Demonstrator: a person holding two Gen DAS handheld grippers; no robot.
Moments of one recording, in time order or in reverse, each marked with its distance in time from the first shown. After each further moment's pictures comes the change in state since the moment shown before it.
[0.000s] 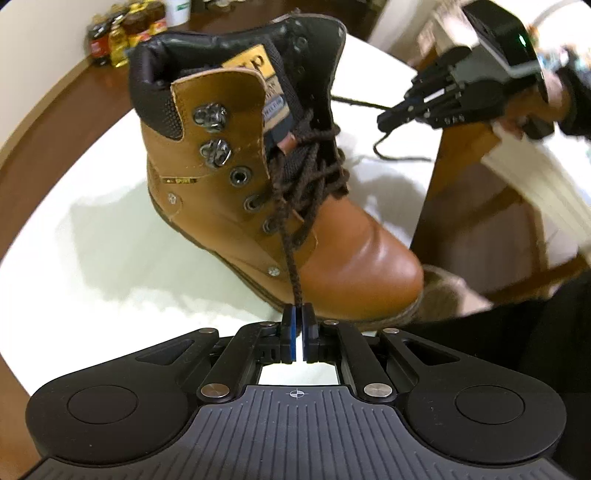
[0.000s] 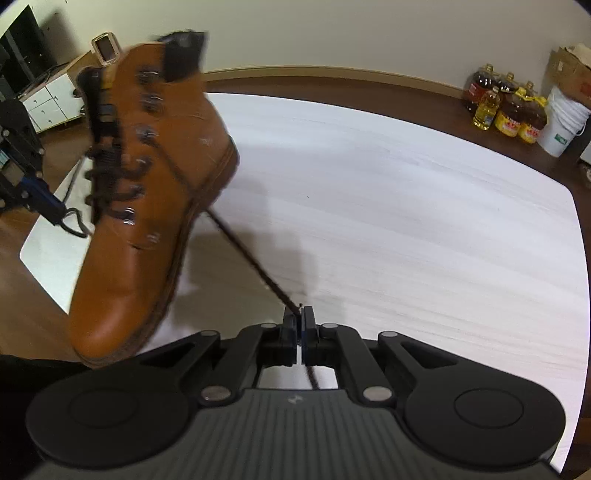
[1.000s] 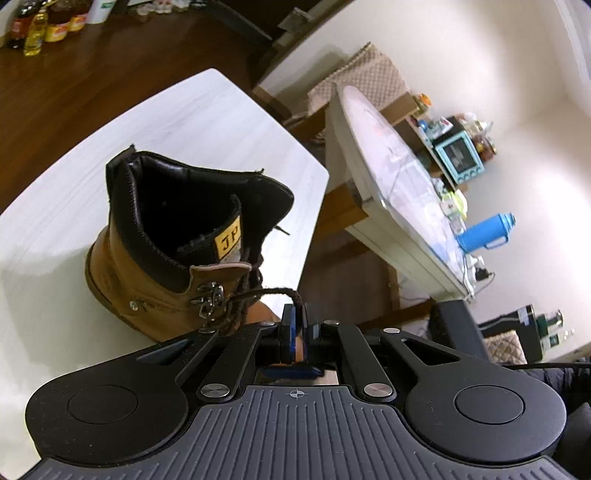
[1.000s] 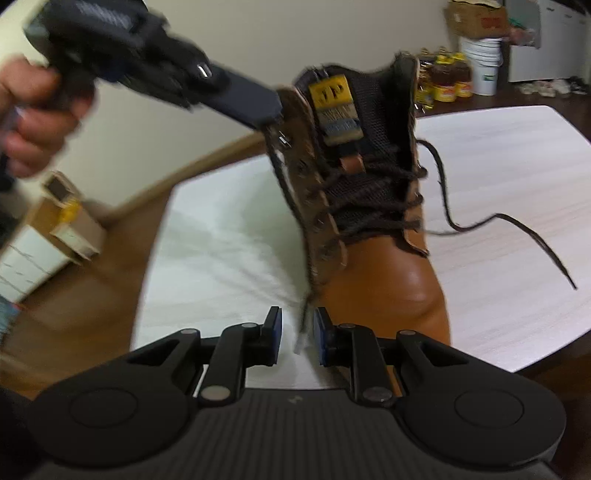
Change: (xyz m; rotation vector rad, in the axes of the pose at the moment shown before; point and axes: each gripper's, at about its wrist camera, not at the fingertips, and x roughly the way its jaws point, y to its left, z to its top) left arm -0.058 0.075 0.065 0.006 -0.062 -0.524; right arm 0.003 0.199 0.004 0.497 -0.180 -0.028
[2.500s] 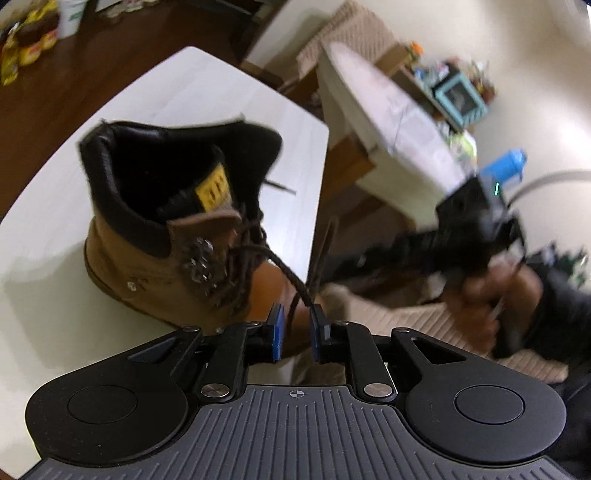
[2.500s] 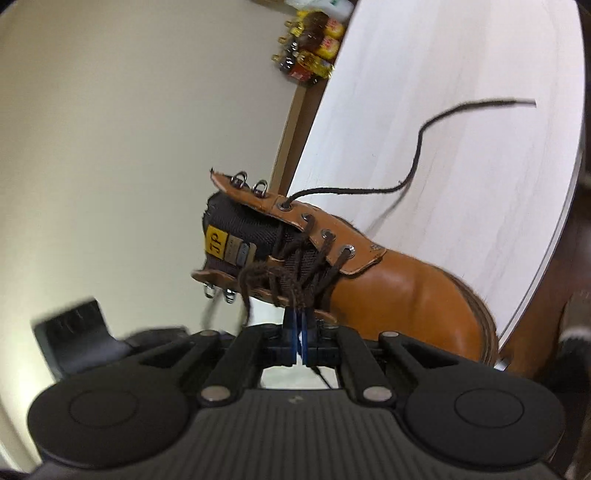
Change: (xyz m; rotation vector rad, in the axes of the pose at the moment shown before) left arm 0.042 -0.015 -0.027 0.190 0.127 0.106; right arm -0.049 -0.119 -0.013 0.908 -0.117 0.401
